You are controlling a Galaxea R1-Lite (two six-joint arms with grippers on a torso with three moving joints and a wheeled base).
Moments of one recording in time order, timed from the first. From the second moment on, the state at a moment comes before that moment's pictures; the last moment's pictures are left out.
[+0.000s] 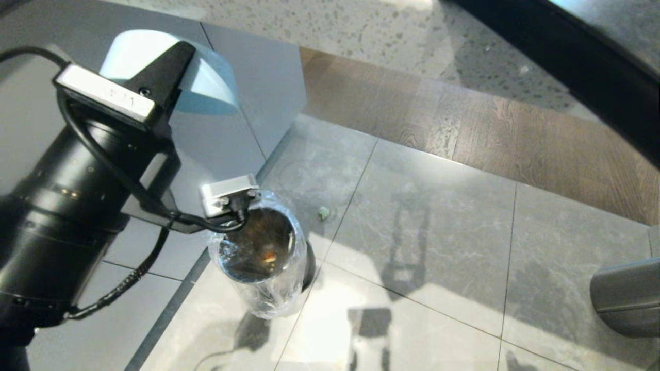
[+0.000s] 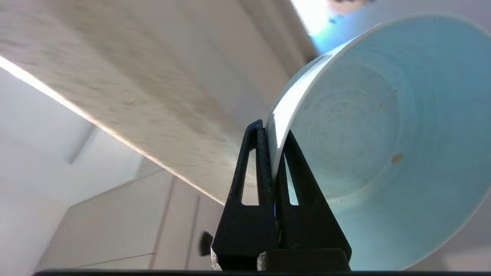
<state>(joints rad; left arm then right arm) -0.71 1.43 -0.55 -1.53 0.26 2.47 0.00 0.00 0.00 -0.01 -0.06 0.11</state>
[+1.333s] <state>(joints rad) -0.29 1.20 -0.02 -1.23 0.61 1.42 0.00 0.00 0.00 -0.01 -0.06 0.11</state>
